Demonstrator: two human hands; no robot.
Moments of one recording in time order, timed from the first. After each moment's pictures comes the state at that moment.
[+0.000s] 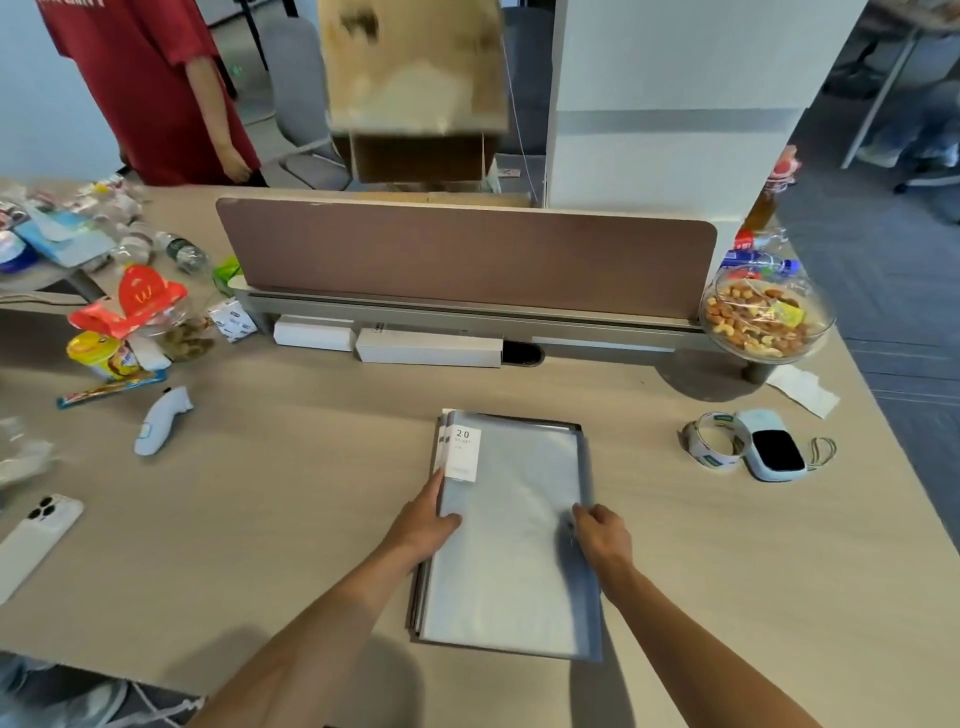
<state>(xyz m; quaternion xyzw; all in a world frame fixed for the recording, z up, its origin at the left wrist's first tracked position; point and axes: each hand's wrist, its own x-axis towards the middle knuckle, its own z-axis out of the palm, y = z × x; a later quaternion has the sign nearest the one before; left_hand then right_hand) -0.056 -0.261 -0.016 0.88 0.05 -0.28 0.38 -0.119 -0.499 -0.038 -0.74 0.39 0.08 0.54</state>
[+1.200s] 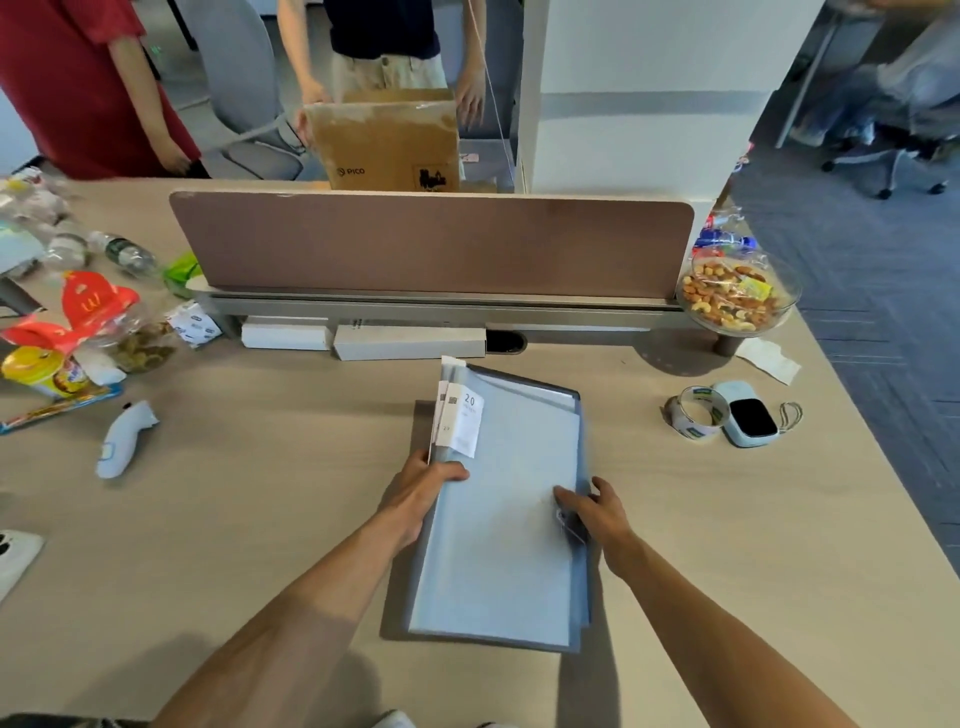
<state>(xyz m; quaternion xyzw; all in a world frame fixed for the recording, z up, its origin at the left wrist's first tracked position) -0.022 -0.256 0.008 0.73 0.15 -0.30 0.60 -0.120 -0.492 -0.027 -0.64 0.38 0.08 0.67</state>
